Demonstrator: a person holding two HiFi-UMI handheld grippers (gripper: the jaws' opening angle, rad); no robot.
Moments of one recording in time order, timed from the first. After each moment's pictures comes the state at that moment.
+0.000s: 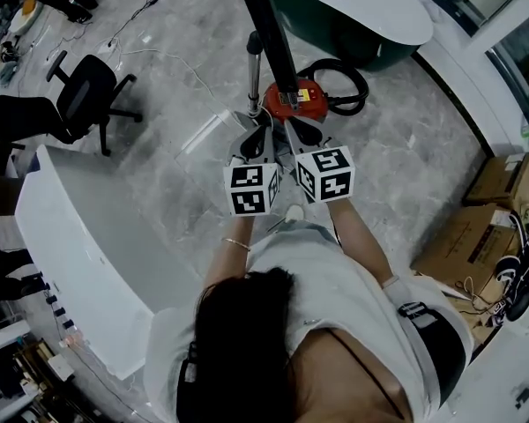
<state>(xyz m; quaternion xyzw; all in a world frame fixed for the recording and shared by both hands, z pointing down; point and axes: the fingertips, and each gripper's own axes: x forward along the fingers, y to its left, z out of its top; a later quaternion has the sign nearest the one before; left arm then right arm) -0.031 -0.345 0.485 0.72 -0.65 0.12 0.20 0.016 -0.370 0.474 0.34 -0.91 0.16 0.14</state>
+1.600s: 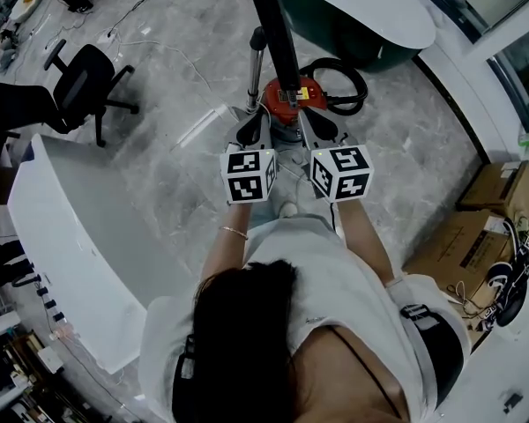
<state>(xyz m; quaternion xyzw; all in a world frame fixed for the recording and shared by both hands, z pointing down) -0.045 -0.364 0.483 0.71 -0.67 0.10 0.20 0.039 -0.386 0.446 0.36 -0.92 0.15 0.11</state>
